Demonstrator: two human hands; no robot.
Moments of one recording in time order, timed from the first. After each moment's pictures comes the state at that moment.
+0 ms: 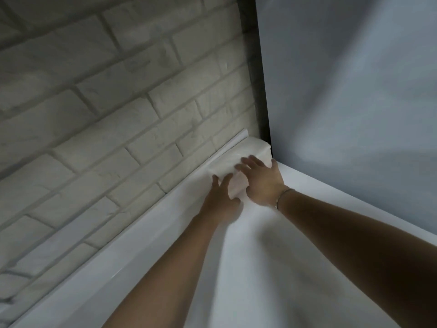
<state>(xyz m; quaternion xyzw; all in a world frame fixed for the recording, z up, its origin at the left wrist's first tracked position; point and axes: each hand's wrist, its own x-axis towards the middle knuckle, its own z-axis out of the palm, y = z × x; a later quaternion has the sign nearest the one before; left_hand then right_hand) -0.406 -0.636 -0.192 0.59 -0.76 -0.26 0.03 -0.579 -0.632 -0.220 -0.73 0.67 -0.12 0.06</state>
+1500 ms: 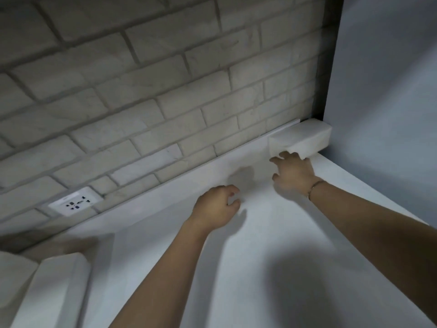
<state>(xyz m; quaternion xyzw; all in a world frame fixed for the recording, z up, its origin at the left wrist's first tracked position) -0.297 -0.490 -0.131 0.63 -0.76 -0.17 0.07 -0.545 -0.598 -0.183 -0.75 0.65 -0.03 0.07</state>
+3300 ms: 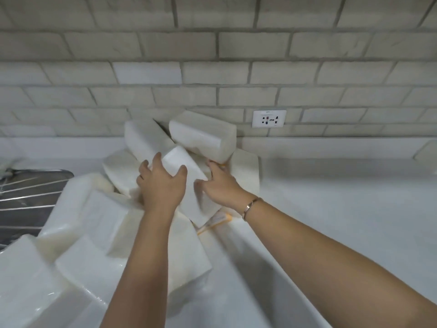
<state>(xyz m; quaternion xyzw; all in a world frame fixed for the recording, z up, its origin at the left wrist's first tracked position) 0.203 -0.095 -0.100 0.87 -0.27 -0.07 0.41 0.090 -0.187 -0.115 -0.79 0.43 -0.09 0.43</state>
